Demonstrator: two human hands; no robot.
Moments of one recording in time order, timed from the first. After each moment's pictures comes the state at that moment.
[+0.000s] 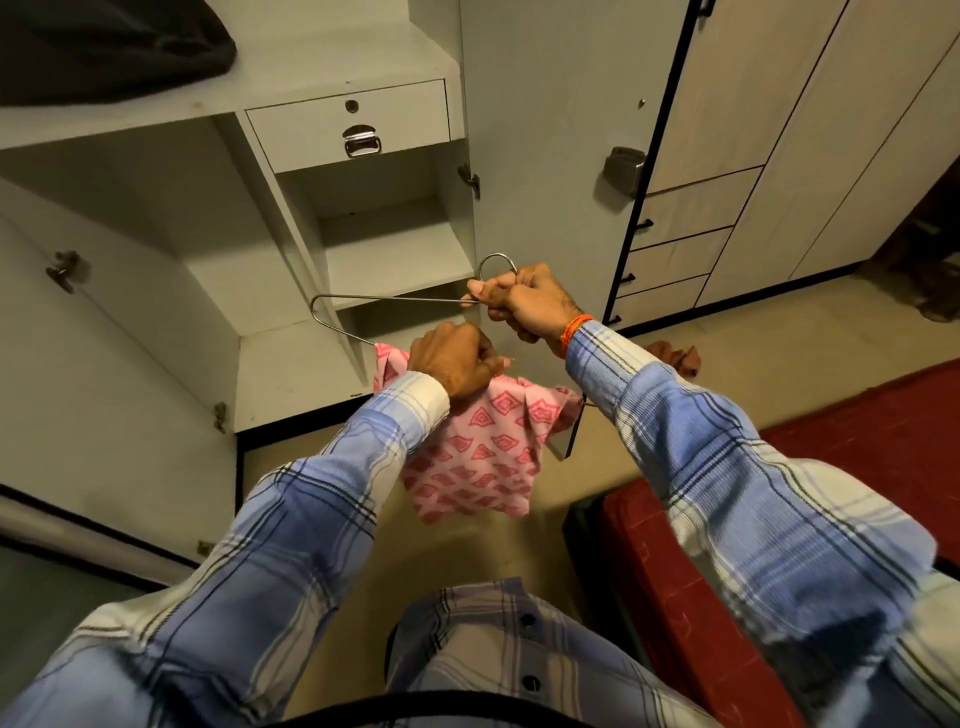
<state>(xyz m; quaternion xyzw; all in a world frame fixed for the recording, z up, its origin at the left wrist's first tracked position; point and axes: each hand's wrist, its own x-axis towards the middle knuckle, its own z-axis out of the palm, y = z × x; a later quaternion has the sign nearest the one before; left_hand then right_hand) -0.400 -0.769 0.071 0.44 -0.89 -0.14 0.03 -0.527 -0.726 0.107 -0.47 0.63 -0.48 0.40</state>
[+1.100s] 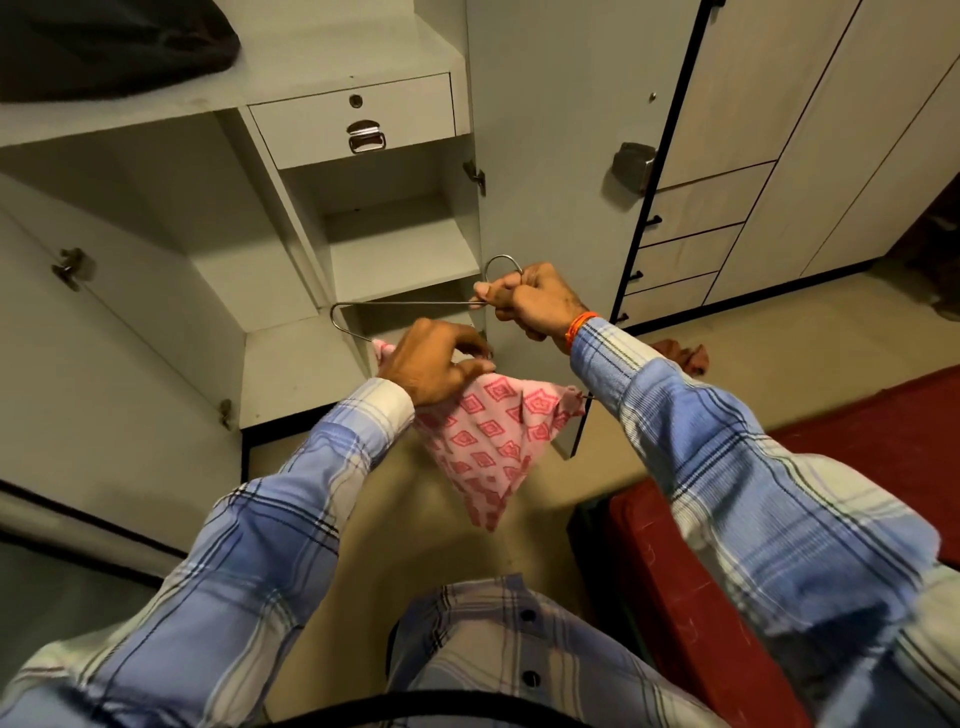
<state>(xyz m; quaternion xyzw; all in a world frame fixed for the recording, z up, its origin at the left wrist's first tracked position) -0.367 -0.779 0.075 0.35 -0.91 -0.20 0.10 -0.531 -0.735 0.105 -0.46 0.66 -0.45 0.39</state>
